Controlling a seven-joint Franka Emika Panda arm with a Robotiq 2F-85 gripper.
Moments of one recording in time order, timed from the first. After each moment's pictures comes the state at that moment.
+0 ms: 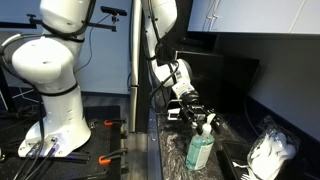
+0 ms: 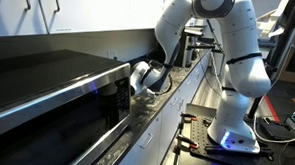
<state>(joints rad) 0.02 0.37 0.02 -2.30 -1.41 1.62 2.61</state>
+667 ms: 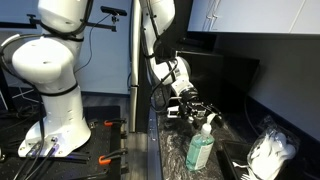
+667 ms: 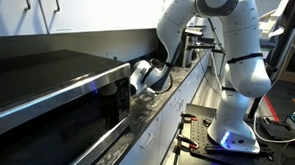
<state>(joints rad) 0.03 0.34 0.03 -2.33 -1.44 1.62 2.60</state>
